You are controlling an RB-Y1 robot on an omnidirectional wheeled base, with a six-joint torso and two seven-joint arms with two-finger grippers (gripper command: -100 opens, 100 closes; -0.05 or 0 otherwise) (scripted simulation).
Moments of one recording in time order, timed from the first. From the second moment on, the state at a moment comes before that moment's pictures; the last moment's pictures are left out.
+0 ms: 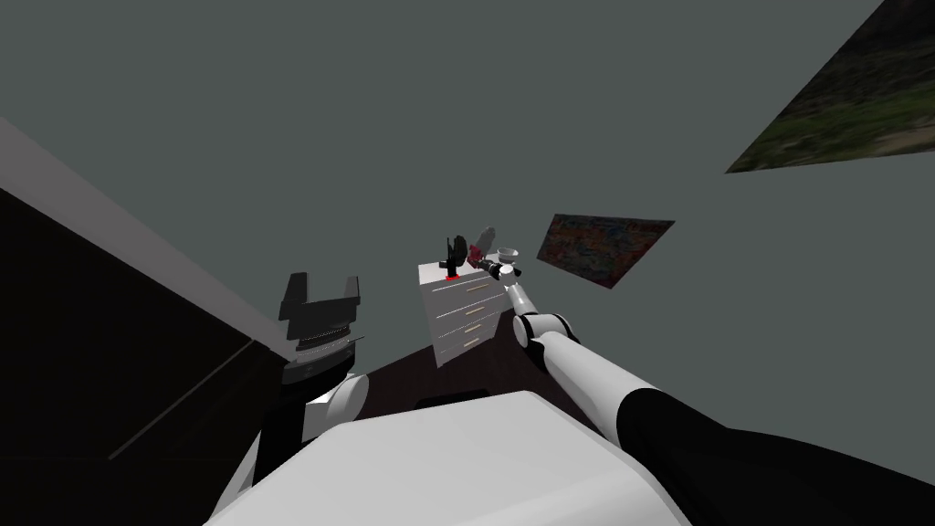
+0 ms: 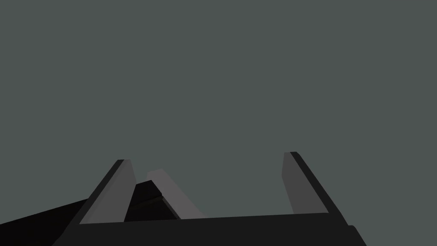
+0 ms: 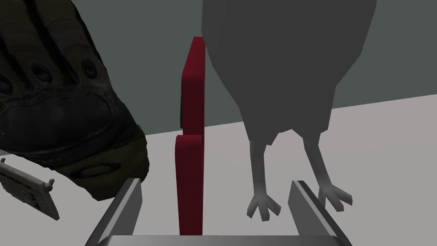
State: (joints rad) left arm 0.46 -0.03 0.02 -2.31 0.05 -0.56 0.15; right arm -0.89 -0.28 -0.25 -0.79 -1.23 0.48 -0.65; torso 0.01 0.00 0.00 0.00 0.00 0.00
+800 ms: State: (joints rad) left arm 0.46 -0.03 0.02 -2.31 0.05 -0.56 0.15; right arm -0.85 -0.33 -0.32 -0.82 -1.30 0.56 -0.54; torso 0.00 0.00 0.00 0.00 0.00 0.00
